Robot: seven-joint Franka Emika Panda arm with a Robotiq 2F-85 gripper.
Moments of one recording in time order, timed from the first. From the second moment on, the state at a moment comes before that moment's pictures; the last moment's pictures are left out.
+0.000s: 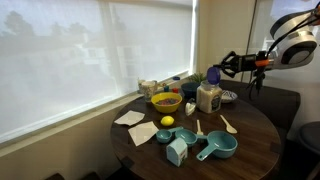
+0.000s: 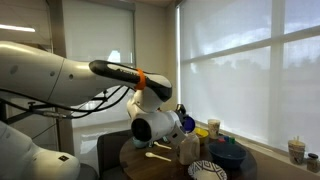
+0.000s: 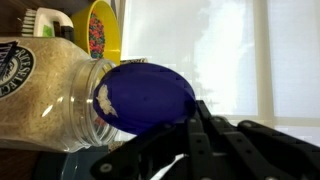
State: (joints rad) arm 0.84 -0.70 -0.93 -2.46 1.73 2.80 -0.81
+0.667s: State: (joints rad) arm 0.84 -0.70 -0.94 -2.46 1.75 2.78 -0.83
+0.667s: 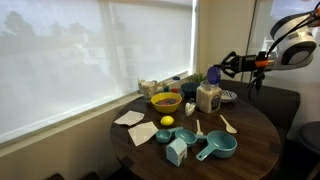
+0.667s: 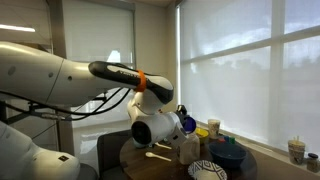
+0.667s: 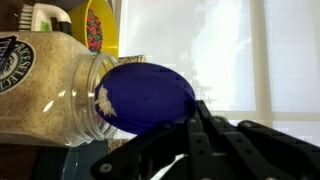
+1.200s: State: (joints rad) arm 0.84 -0.70 -0.95 -2.47 1.78 2.74 -0.82
